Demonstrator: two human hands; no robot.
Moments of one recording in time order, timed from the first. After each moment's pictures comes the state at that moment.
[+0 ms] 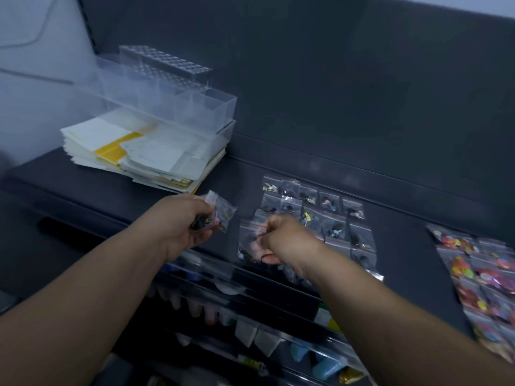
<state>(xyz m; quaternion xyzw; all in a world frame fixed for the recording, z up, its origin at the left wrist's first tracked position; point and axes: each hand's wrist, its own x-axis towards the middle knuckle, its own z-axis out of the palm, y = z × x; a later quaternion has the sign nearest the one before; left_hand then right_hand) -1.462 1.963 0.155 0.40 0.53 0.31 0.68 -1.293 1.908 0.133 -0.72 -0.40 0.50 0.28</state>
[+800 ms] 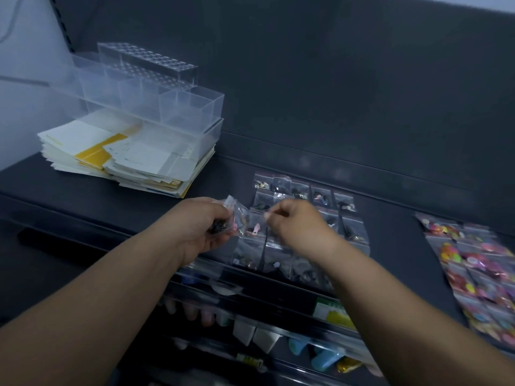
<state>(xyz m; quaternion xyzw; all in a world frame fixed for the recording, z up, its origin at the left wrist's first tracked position) -1.437 1.958 0.155 0.44 0.50 0.25 0.70 -1.274 1.896 0.150 -0.75 -0.49 0.30 0.32</state>
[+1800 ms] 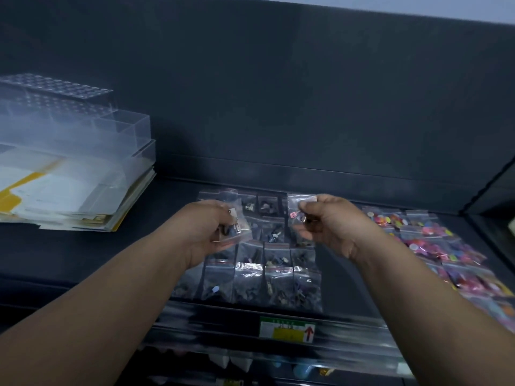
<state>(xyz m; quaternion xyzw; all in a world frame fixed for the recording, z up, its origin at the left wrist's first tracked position) -1.319 1.947 0.175 0.47 0.48 0.22 0.71 -1.125 1.855 0.166 -0.66 -0.22 0.46 0.55</state>
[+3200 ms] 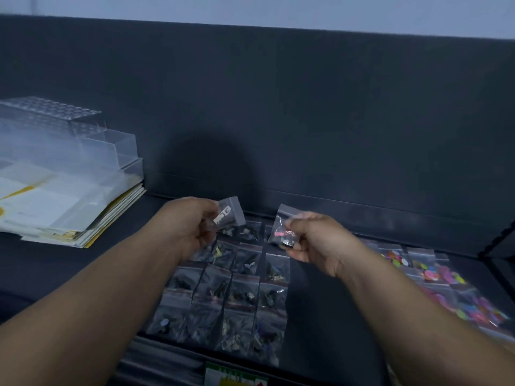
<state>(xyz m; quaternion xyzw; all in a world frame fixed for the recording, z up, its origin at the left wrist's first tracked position) -1.245 1.951 0.194 0.41 0.53 0.35 0.65 -1.056 1.874 0.159 -0.65 -0.25 0.52 0.50</state>
